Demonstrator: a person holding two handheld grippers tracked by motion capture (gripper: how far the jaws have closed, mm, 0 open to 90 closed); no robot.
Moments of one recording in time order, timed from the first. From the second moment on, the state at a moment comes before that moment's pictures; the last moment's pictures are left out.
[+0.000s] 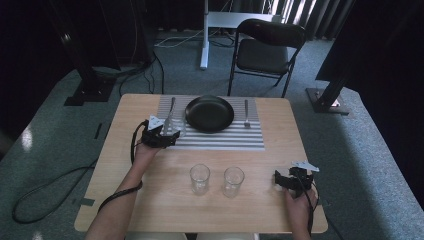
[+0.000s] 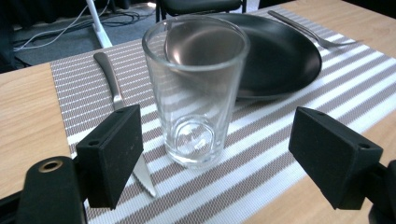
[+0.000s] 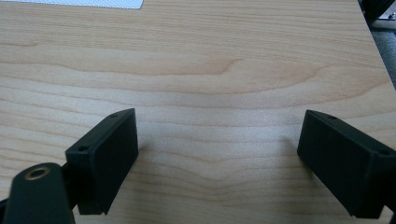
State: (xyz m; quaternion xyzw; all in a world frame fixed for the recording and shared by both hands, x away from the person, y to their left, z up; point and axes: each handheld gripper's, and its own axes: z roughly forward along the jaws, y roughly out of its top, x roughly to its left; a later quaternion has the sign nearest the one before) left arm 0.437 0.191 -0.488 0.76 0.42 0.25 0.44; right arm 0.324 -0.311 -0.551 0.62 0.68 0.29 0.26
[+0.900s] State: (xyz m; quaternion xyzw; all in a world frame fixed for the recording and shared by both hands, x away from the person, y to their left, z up) left arm 0.389 0.212 -0.495 0.75 0.41 0.24 0.45; right arm 0.324 -0.311 -0.551 0.62 0.68 0.29 0.26
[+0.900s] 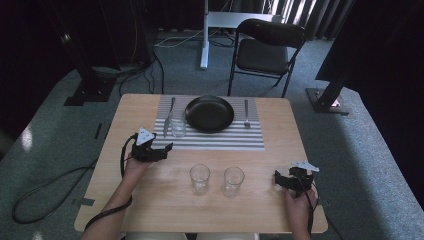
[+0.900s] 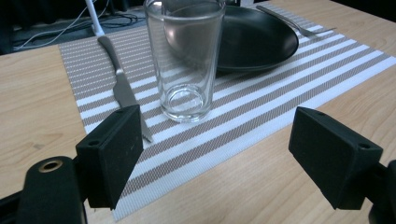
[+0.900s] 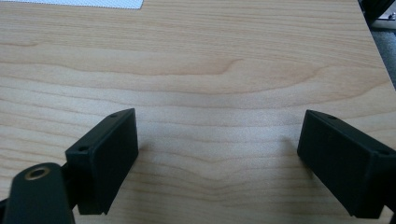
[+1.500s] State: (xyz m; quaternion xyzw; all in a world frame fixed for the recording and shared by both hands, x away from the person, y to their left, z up) left arm 0.364 0.224 -0.502 0.75 0.42 0.24 0.46; right arm 0.324 -0.311 -0.551 0.62 0.68 0.29 0.26
